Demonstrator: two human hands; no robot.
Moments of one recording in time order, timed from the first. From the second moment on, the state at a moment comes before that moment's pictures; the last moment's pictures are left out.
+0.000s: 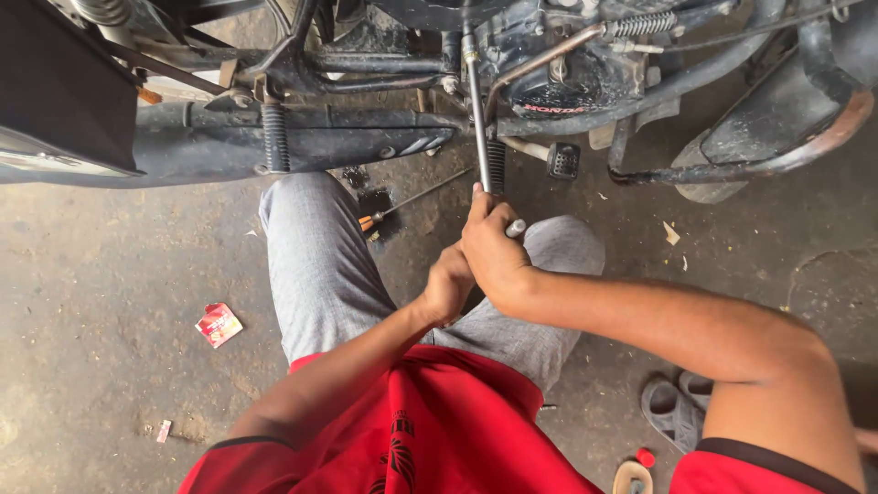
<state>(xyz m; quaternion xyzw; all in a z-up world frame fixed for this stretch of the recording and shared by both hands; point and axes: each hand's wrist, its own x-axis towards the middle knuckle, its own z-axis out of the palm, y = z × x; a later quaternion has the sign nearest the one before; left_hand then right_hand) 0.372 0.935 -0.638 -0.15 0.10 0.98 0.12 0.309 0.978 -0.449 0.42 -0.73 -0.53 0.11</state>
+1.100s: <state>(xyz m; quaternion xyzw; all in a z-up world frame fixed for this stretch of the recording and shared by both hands) 0.329 0.767 -0.597 0.03 0.56 0.69 0.46 0.312 1.028 -0.566 0.06 0.21 -0.93 0.29</state>
